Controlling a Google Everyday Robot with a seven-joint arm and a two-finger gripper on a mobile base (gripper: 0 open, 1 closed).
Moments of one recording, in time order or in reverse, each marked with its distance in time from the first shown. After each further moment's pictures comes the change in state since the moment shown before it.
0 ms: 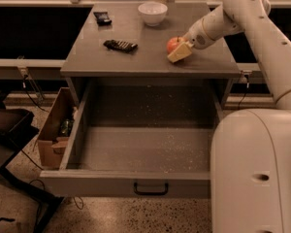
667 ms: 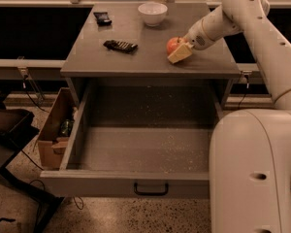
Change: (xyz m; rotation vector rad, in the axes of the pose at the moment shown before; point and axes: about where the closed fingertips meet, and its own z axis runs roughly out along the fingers) arm -0.001 0.000 0.000 -0.004 0.002 0.004
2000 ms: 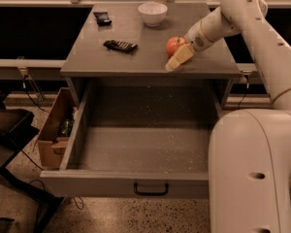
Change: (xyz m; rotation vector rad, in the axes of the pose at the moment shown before) arm 0.000 0.000 0.000 0.000 0.000 -0.001
